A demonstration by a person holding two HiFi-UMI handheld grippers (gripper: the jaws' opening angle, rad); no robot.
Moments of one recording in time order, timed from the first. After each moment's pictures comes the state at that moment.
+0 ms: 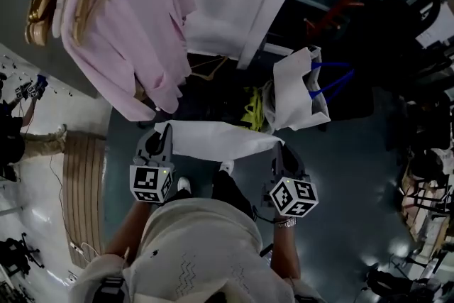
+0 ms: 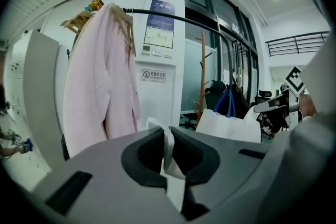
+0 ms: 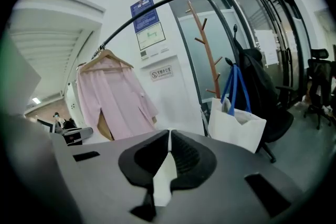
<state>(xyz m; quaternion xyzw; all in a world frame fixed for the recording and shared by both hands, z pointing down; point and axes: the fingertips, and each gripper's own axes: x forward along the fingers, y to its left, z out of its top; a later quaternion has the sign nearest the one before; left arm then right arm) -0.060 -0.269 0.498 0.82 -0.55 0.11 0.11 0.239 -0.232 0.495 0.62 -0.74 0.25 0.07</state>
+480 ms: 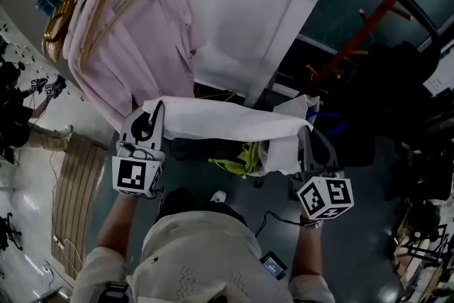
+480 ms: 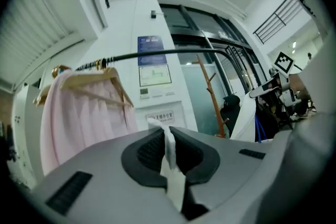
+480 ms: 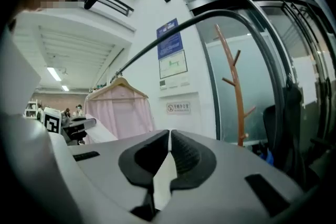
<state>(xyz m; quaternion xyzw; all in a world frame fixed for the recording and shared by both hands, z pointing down) -0.020 -0.360 0.329 0.79 -0.60 0.05 -0.09 0.299 -0.371 0.324 0.53 -0.84 0.09 0.03</state>
